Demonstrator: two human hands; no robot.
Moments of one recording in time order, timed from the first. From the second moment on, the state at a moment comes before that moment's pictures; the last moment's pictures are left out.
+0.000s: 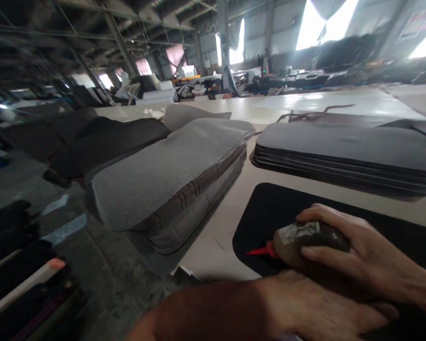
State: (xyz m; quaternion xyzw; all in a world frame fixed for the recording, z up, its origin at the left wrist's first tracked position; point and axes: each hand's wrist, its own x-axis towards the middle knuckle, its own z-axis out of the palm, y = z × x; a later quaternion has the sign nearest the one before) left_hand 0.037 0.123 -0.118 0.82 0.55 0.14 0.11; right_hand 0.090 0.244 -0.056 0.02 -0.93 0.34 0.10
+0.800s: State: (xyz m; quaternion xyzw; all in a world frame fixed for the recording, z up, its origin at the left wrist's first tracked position) left_hand 0.042 0.117 -0.128 0.80 0.57 0.15 0.10; right_hand 0.067 0.246 -0.035 0.11 -0.95 0.27 0.03
